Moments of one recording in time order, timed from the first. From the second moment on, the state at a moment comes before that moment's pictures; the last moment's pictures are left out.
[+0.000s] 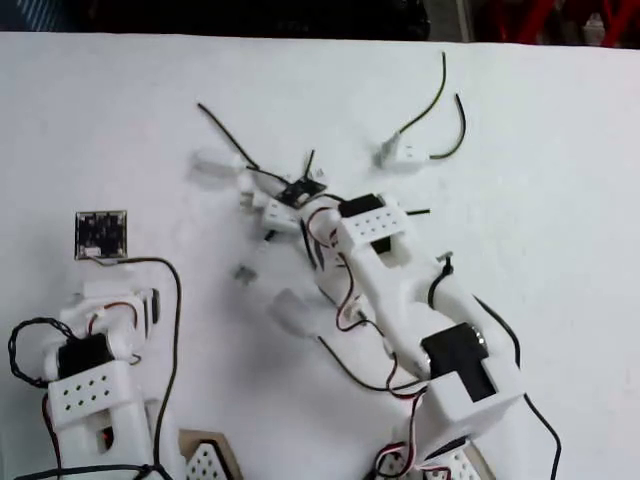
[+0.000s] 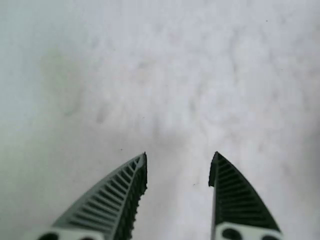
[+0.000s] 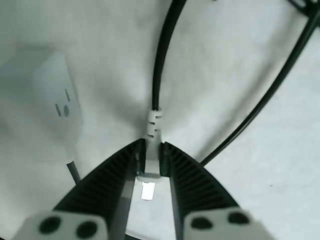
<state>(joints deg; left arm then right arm) -27.5 -62.6 80.4 48.2 -16.8 -24.4 9.4 24.5 70.5 24.0</state>
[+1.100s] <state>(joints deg) -27.5 -62.6 80.4 48.2 -16.8 -24.2 8.3 25.3 76.9 24.0</state>
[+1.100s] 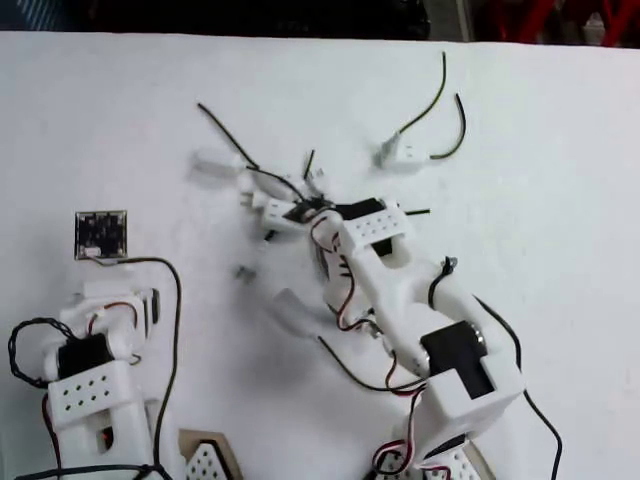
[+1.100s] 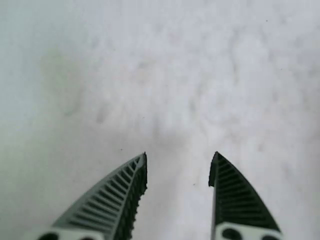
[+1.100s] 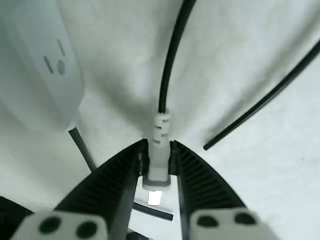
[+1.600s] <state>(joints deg) -27.5 -62.6 80.4 48.2 -16.8 -24.2 9.8 25.4 76.9 24.0</state>
